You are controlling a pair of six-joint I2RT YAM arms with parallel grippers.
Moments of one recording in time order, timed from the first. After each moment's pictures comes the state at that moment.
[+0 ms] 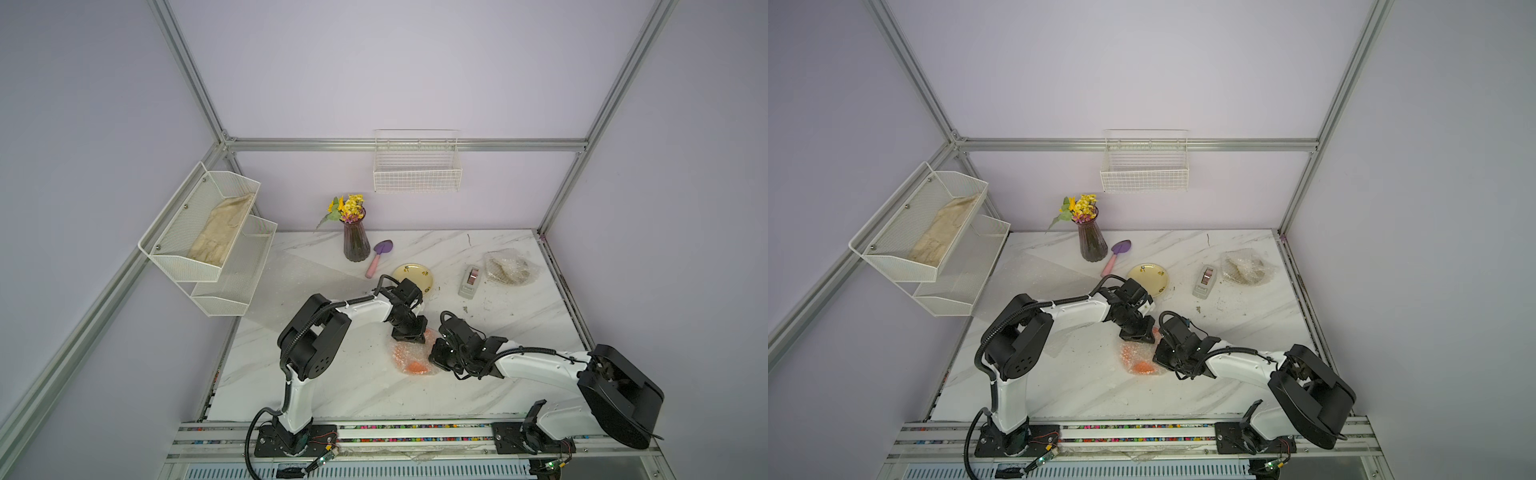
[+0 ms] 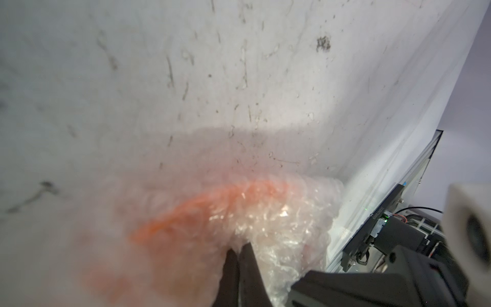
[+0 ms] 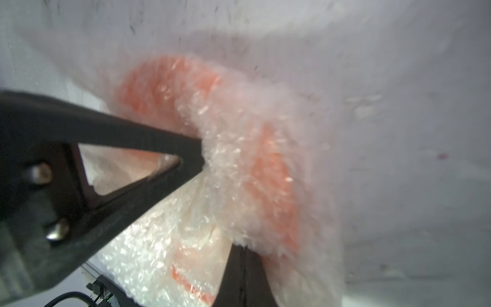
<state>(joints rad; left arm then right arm) -0.71 2.00 1.33 -0.59 0.47 -0.53 0.87 1.42 0.58 -0.11 -0.13 1.20</state>
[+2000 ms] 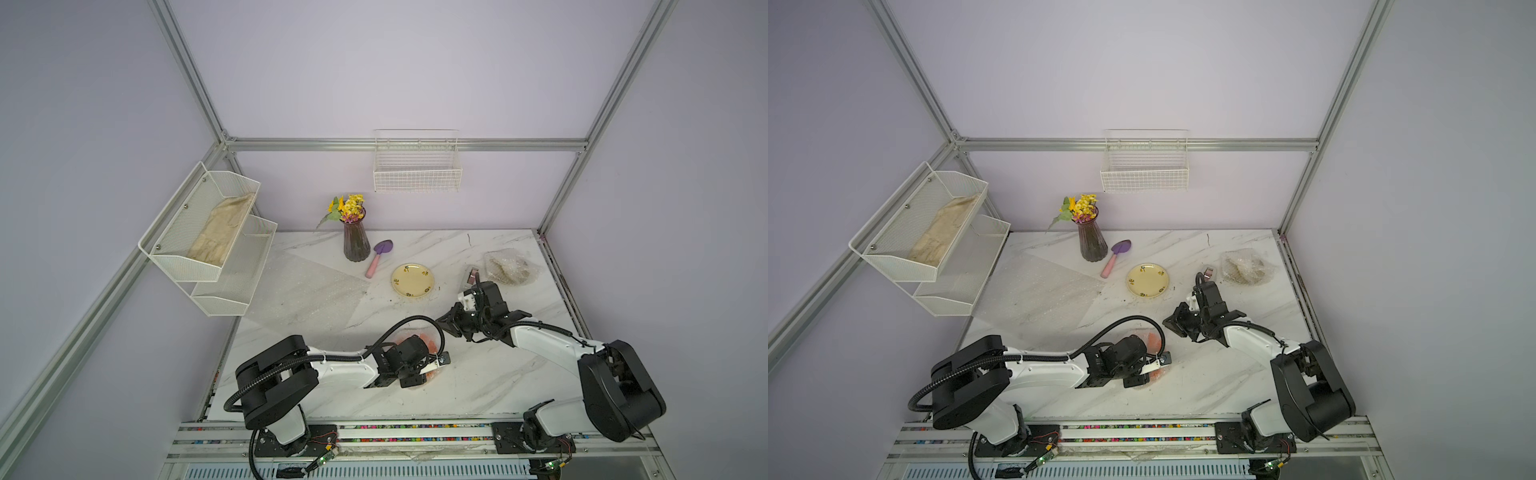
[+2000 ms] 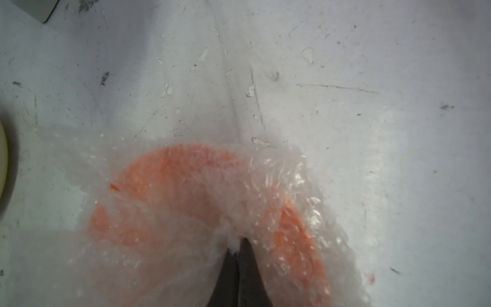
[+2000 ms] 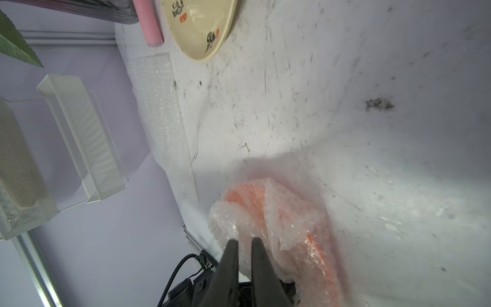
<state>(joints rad) -1.09 1.62 0.73 -0.01 -0.09 0.44 0.44 1.46 0.70 -0.08 -0.64 1.09</state>
